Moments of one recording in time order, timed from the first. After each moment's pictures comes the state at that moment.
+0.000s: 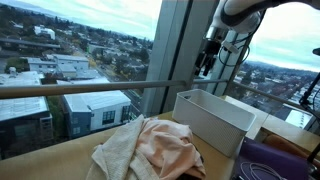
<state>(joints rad) 0.01 0.46 0.04 -1.52 0.01 2.02 -0.11</state>
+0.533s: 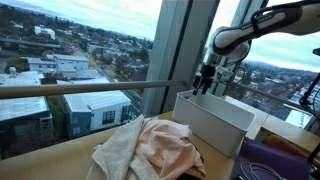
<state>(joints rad) -0.05 0.59 0.03 -1.59 0.03 2.17 -0.11</state>
